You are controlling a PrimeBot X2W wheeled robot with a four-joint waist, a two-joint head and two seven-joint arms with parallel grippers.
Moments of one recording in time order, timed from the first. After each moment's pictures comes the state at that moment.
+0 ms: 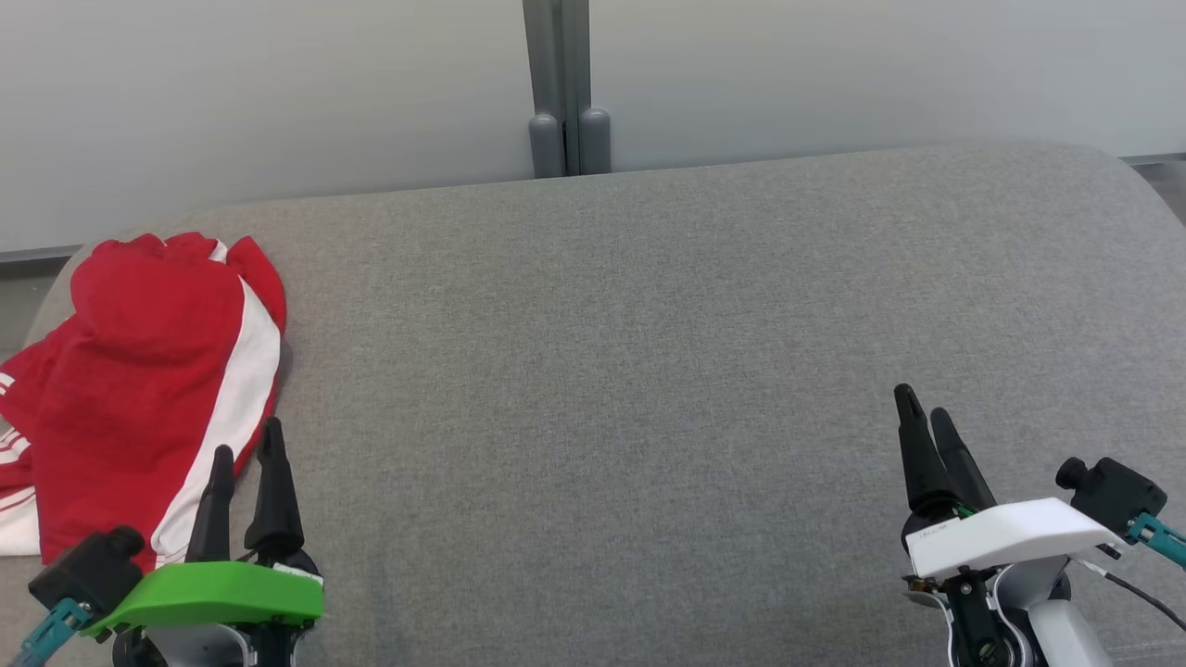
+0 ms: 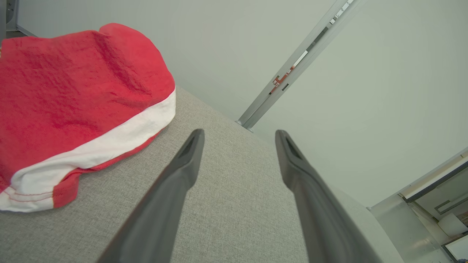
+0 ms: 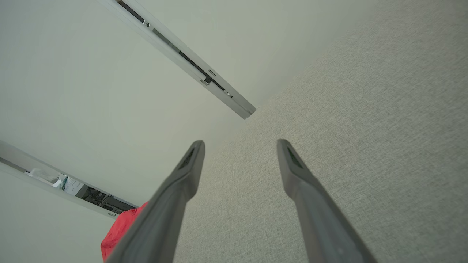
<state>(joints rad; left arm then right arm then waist) -0.03 0.04 0.06 0.14 -0.75 -0.10 -0.10 -0.05 -0.04 0.04 0.15 0.87 0.13 -0.10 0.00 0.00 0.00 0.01</state>
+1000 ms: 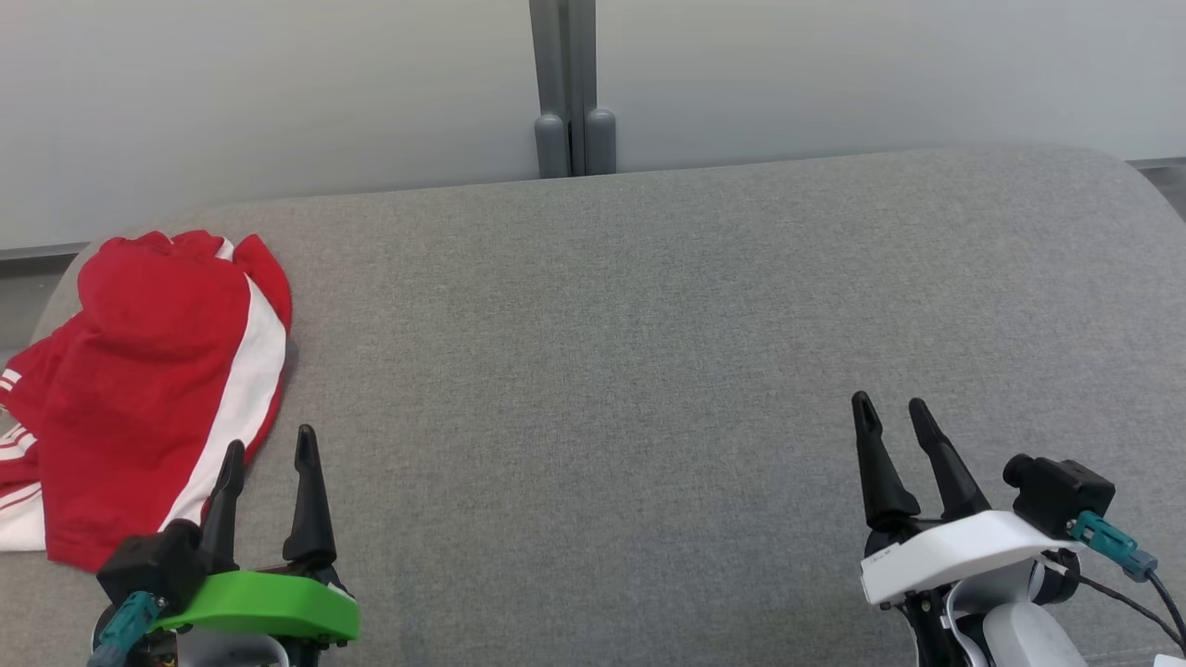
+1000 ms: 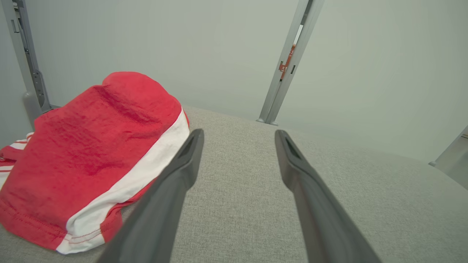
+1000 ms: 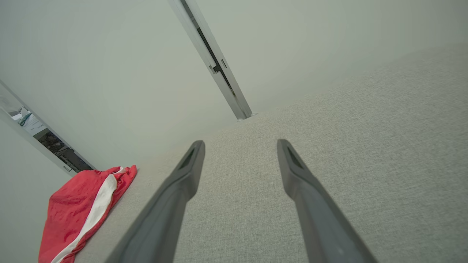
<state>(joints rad) -0.02 0.06 0.01 0.15 -0.38 -0.08 -0.18 -0.05 -0.05 0.10 0.16 0.52 0.13 -0.17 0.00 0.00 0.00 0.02</state>
